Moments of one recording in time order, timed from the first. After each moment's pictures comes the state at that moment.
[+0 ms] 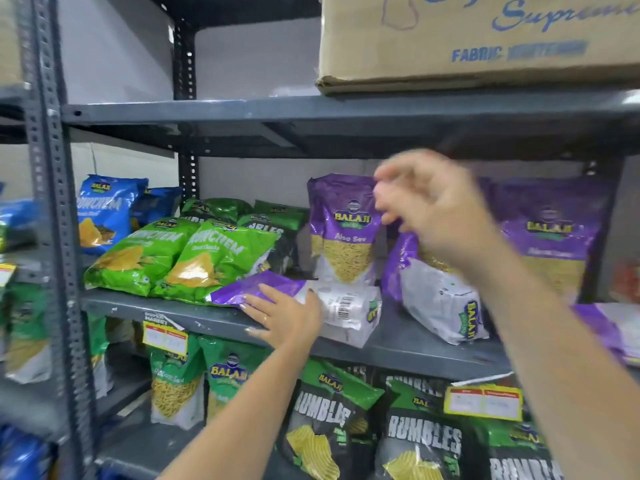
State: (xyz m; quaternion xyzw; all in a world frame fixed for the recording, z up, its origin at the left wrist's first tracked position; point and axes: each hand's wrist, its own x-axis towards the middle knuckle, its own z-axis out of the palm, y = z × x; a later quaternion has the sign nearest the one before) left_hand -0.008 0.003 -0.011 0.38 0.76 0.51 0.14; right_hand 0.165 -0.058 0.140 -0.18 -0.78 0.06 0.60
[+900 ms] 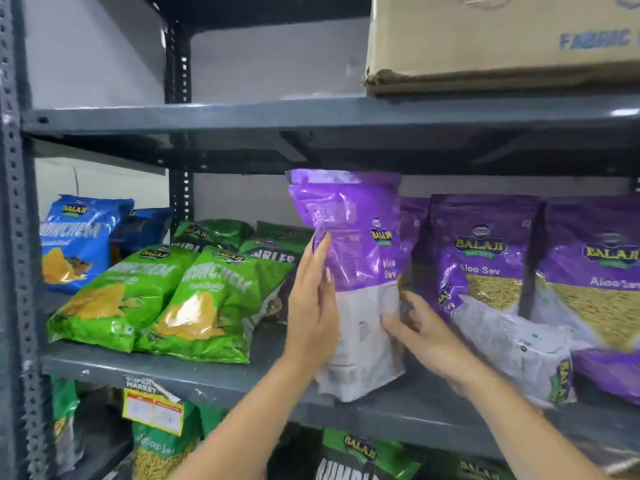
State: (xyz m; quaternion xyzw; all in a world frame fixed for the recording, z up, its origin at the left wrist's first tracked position) left_hand -0.063 0.055 0.032 0.64 0.25 0.73 -0.03; right_hand 0.116 0.066 0.018 -0.42 -0.70 0.31 0.49
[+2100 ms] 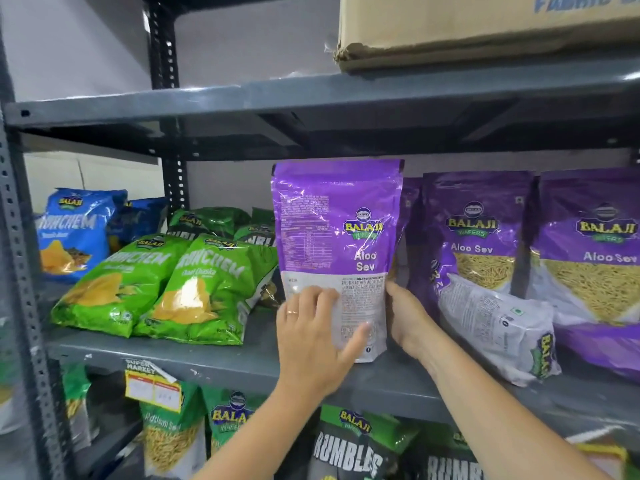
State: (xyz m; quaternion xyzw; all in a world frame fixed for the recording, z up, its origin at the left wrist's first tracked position) left_hand -0.050 0.046 -0.025 0.65 0.49 0.51 -0.28; right_hand 0.096 0.111 0.011 -0.36 -0.50 0.55 0.56
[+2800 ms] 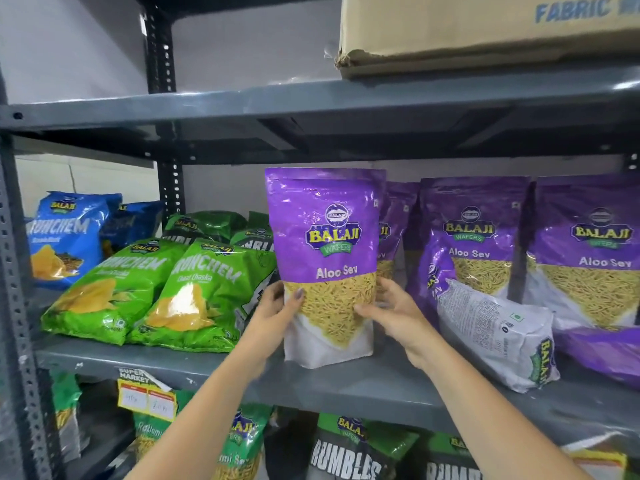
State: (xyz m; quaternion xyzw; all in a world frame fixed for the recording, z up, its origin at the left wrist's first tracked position) left_hand -0.113 0.079 -0.005 0.56 0.37 0.62 0.41; right_hand 0.101 0.100 0.012 -0.40 -0.61 0.43 0.53
